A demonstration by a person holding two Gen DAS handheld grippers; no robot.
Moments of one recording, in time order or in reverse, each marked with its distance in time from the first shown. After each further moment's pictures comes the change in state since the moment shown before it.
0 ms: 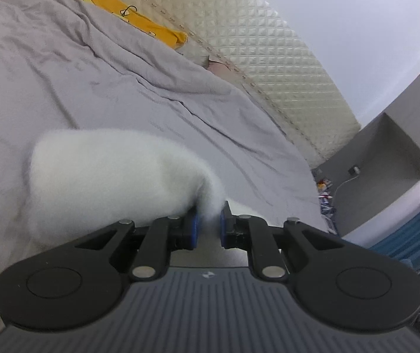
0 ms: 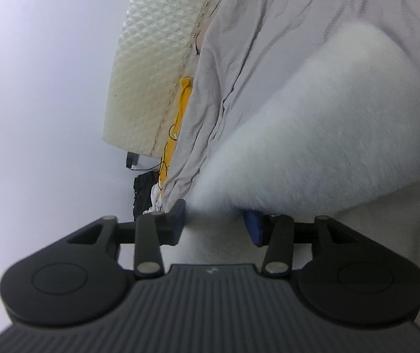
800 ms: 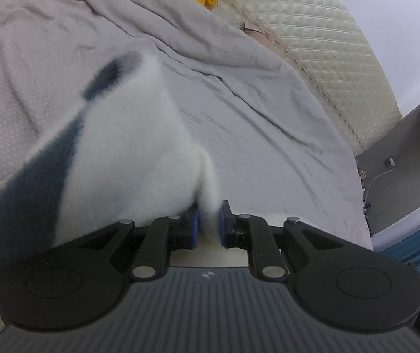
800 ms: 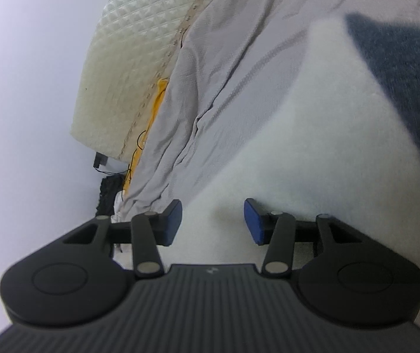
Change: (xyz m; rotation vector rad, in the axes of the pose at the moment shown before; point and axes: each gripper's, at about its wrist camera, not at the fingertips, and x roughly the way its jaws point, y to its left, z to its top) left arm 0.216 0.089 0.051 -0.017 0.104 0.057; right arm 0.147 -0.047 0.079 -0.157 -0.003 -0.068
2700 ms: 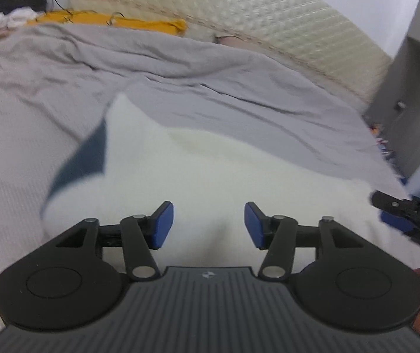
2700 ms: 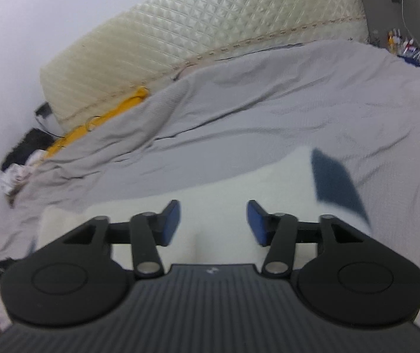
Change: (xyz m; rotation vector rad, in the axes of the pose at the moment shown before) left arm -0.116 -0.066 -0.089 0.313 -0.072 0.135; right arm -0.077 0.064 -0.066 -0.556 -0.219 -0.334
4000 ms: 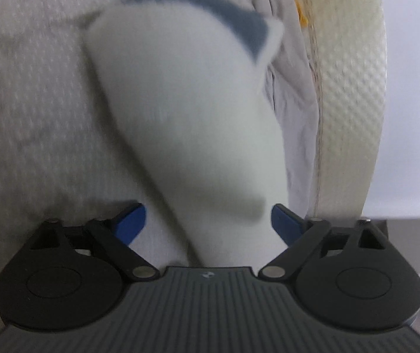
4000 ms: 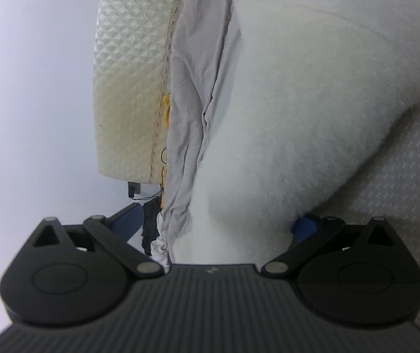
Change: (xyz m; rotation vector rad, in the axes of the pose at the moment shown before) left arm 0.054 0.117 -0.067 -0.995 0.125 -0.275; right arm 0.058 -0.057 -0.068 0.866 0.168 0.429
